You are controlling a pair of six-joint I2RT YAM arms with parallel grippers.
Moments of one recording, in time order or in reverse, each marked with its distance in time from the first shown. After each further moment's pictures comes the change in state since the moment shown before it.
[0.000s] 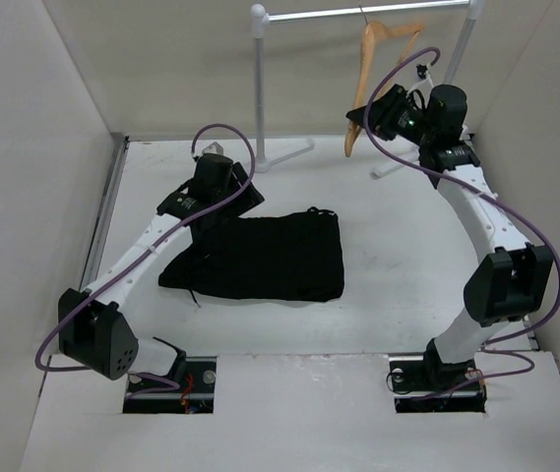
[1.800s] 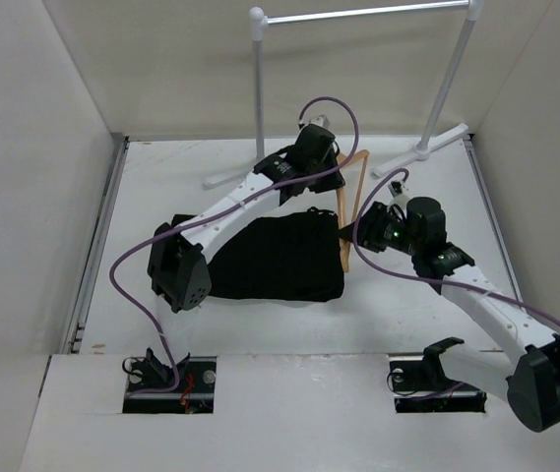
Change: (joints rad) left arm -0.301 0.602 0.706 -0.047 0.001 0.058; right arm 0.205 -0.577 -0.879 0.011 0.125 0.000
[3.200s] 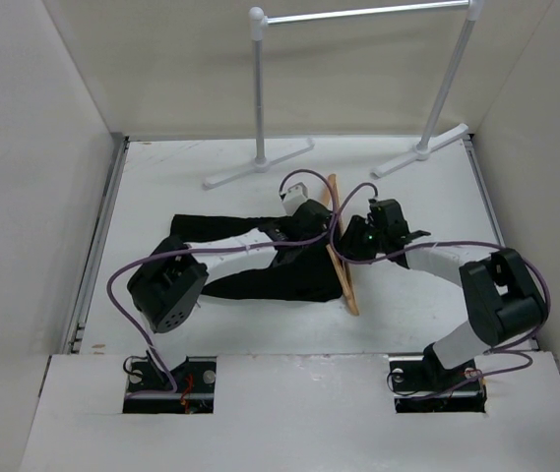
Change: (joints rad) left arm -0.147 -0.174 -0.722 0.459 -0.239 -0.316; right arm 0.018 0.465 0.047 -0.042 0.204 -0.082
